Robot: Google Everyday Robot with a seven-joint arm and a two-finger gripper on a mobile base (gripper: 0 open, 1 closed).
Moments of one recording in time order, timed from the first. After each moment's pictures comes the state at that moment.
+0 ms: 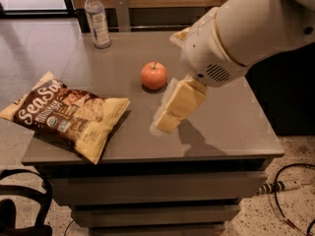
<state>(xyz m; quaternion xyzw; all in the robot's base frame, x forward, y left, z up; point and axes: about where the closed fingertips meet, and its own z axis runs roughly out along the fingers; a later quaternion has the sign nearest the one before) 0.441 -0.020 0.978 -0.62 0.70 0.10 0.34</state>
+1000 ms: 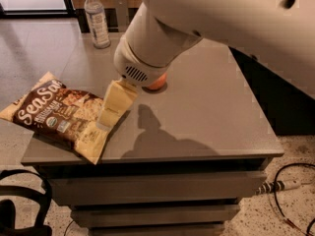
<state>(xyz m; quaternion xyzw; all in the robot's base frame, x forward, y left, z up) 0.481 0.075 0.939 -0.61 0.73 0.08 0.30</state>
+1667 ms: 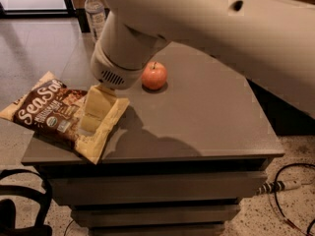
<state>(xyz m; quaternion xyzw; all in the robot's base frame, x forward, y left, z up) 0.477 0.111 0.929 -0.63 0.72 0.08 0.28</state>
